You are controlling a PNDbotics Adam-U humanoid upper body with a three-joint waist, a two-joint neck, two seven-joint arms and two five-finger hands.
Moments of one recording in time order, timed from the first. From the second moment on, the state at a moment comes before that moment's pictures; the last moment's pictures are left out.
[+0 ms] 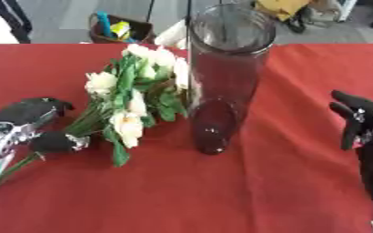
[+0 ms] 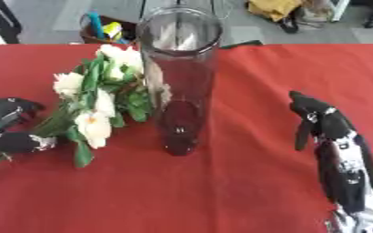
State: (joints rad) left arm -0.83 0.56 -0.28 -1.44 -0.96 0.30 -0.58; right arm -0.26 -0.16 -0.13 -1.98 0.07 -0.33 0.09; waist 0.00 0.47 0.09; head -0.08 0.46
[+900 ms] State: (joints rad) left arm -0.84 0.54 -0.29 -1.46 -0.93 0.32 -0.57; right arm -0.26 -0.16 -0.12 -1.98 0.07 -0.32 0.10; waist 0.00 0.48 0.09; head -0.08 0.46
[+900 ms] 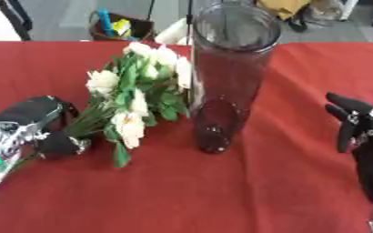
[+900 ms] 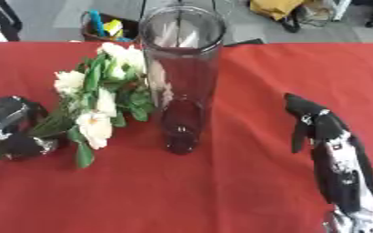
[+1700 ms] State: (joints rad) left arm -0.84 0.53 -0.30 -1.47 -0.91 0.39 -0.55; right arm -0.26 -0.15 -0.12 -1.98 0.08 -0.30 0.11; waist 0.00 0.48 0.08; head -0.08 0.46
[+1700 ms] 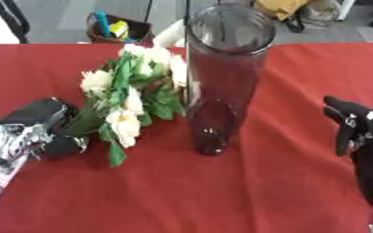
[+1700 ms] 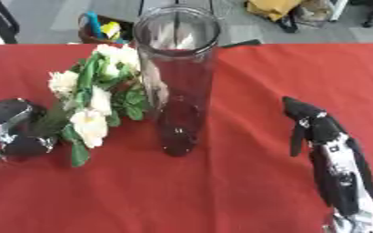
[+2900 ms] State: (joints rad) left arm -0.83 0.53 -0.30 -1.46 -0.96 0.46 -0.53; right arm -0.25 -0.15 -0.12 -1.98 0.08 -0.30 0.12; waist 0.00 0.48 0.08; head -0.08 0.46
